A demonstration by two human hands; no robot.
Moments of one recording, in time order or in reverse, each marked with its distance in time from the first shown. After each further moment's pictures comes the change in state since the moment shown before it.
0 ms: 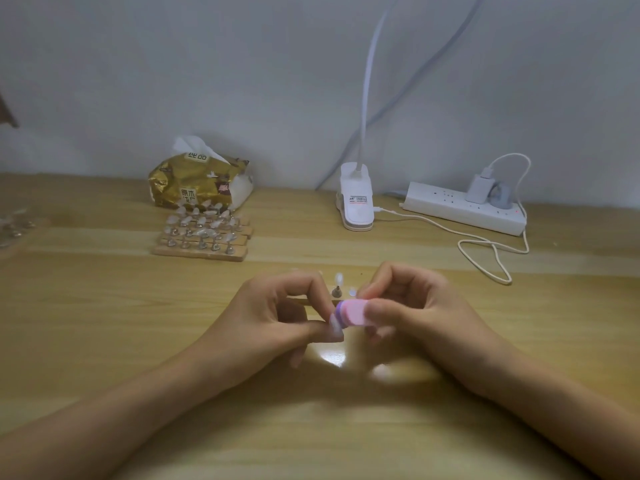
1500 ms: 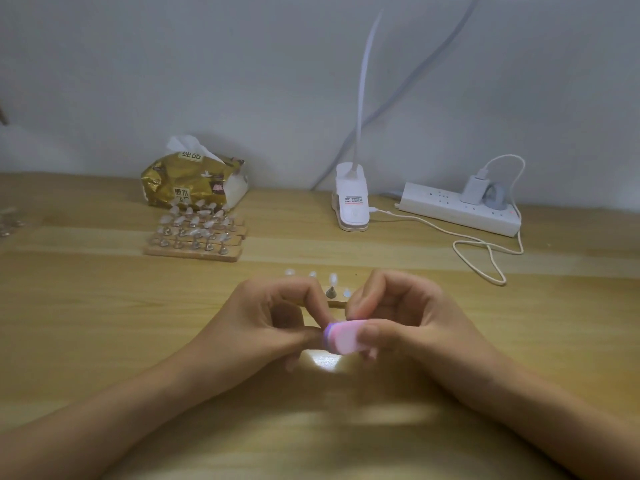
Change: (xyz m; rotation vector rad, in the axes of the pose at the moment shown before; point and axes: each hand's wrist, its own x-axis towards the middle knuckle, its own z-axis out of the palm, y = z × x) left_hand -0.001 -0.003 0.000 0.025 -0.027 0.060; right_hand -0.005 0.000 0.003 0.027 -0.079 -0.047
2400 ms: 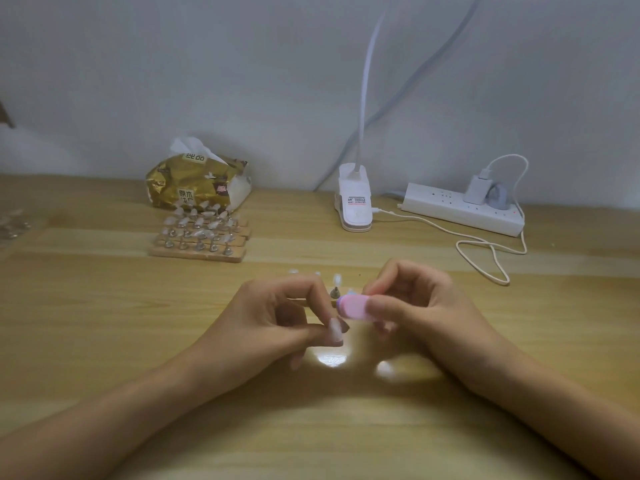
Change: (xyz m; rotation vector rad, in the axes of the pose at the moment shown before) left_hand 0.000 0.001 0.001 -0.008 -0.002 -0.015; right_hand 0.003 0.002 -0.006 -0.048 0.134 0.014
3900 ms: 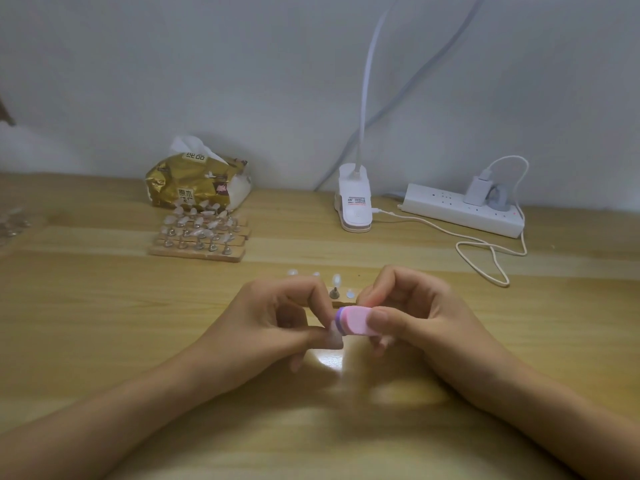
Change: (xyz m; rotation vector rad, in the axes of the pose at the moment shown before) left_hand 0.001 -0.002 0.000 0.020 0.001 0.003; right_hand -0.004 0.000 0.002 0.043 -0.068 0.006
